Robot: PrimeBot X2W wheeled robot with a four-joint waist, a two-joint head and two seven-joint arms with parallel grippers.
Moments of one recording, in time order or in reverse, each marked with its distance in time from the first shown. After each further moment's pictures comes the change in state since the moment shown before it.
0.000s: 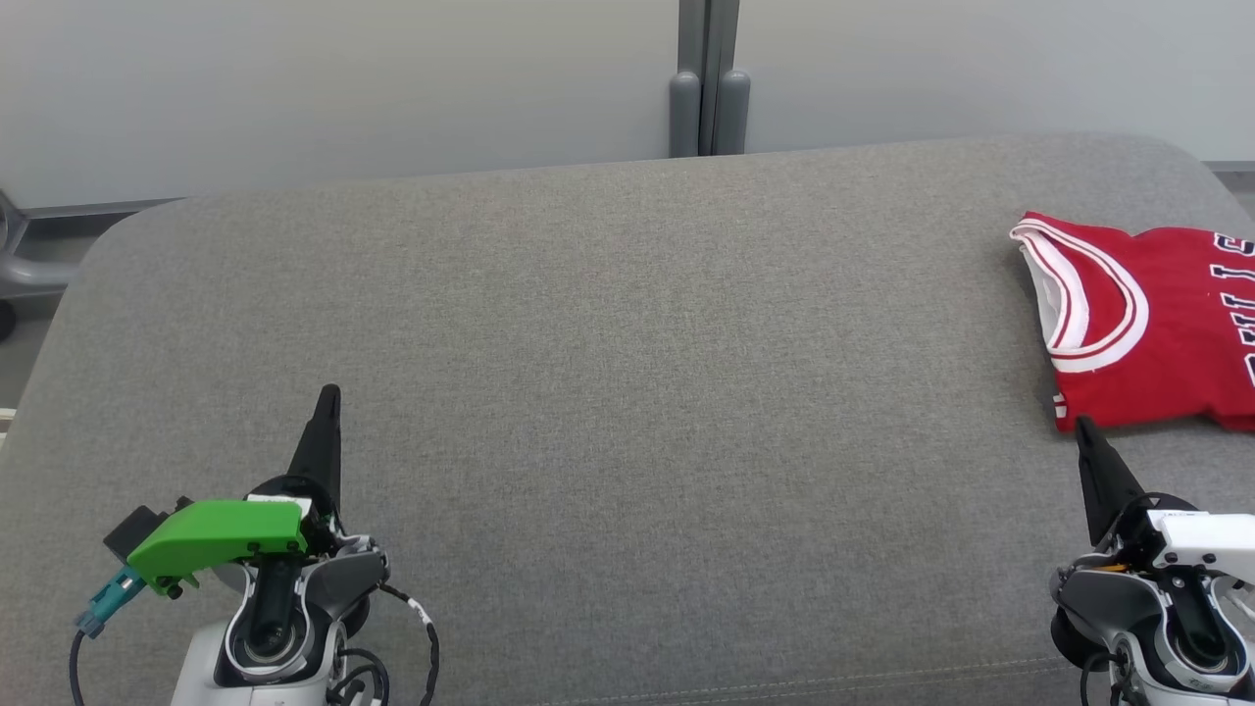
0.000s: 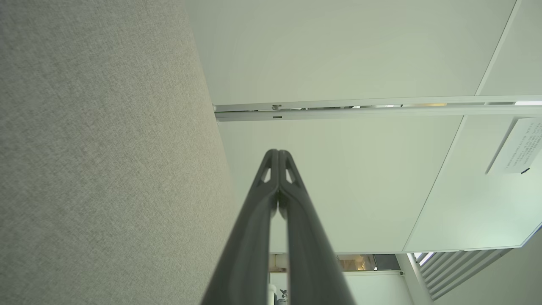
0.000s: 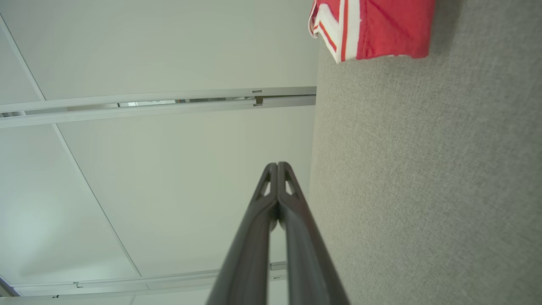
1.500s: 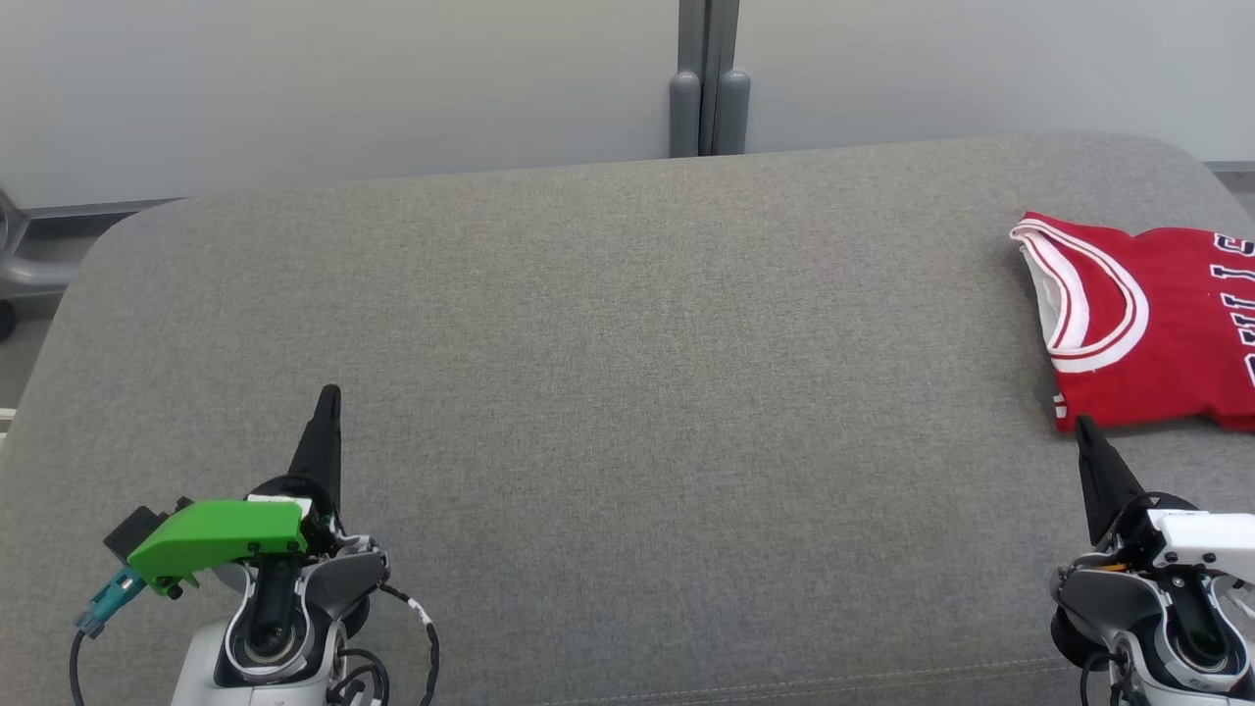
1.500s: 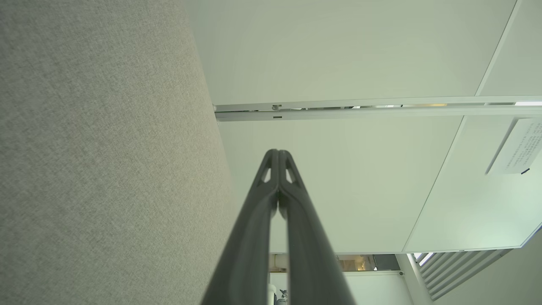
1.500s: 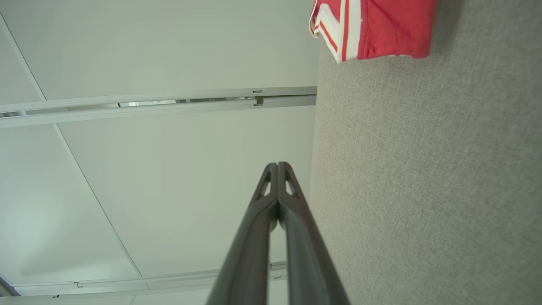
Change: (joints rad) left arm -0.001 -0.002 0.002 0.002 -0.002 -0.003 0.000; right arm -0.002 0.000 -0.002 0.001 0.005 0.000 0.001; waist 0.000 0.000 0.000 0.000
